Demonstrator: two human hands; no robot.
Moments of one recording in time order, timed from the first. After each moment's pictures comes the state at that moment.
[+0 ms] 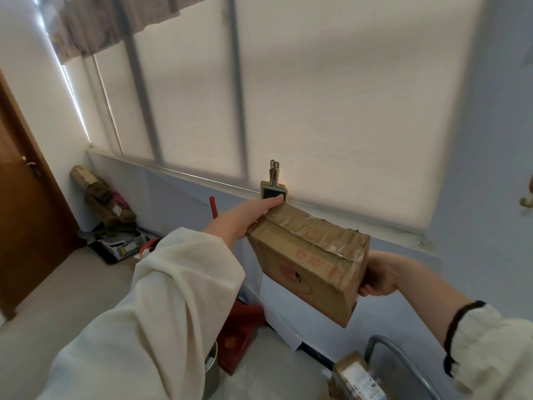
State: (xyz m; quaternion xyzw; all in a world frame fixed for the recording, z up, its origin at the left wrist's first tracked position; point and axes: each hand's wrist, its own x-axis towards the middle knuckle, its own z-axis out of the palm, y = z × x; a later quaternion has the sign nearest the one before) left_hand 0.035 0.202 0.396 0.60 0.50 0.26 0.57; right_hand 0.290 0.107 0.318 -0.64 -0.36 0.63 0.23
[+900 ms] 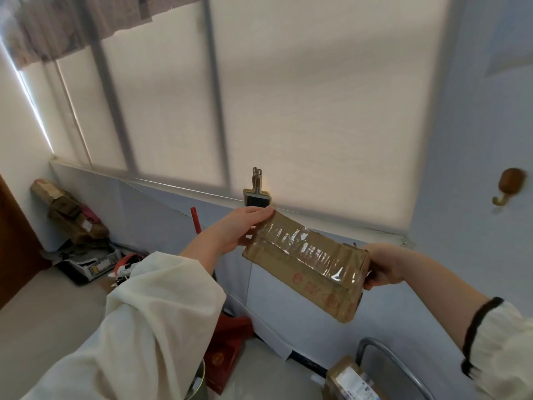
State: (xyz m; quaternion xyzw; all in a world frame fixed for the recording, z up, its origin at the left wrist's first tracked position) left_hand 0.027 0.208 0.391 0.69 0.39 0.25 0.55; right_hand 0.304 0.101 0.341 -0.68 -0.43 0.52 0.28
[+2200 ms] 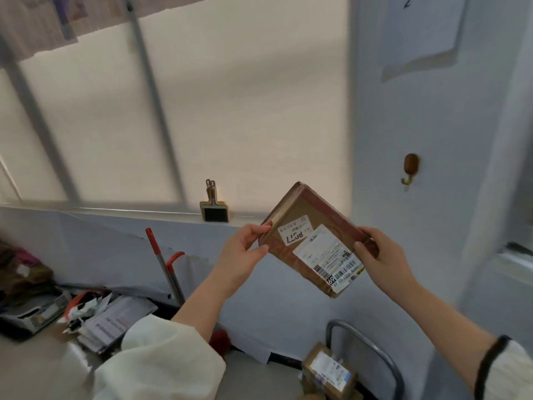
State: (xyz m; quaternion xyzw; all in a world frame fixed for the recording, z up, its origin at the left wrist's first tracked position) left_hand 0.085 0.114 0.353 0.74 0.26 0.39 0.48; right_hand 0.318 -0.027 0.322 -0.69 -0.49 0.01 0.53
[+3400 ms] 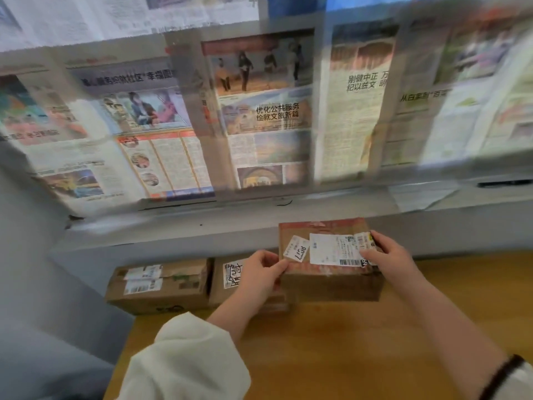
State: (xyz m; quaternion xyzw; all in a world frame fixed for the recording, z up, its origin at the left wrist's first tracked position) left_hand 0.531 -0.555 0.201 0.81 0.08 -0.10 0.57; right_hand 0.523 -0.807 0.188 -0.74 0.17 0.00 0.65
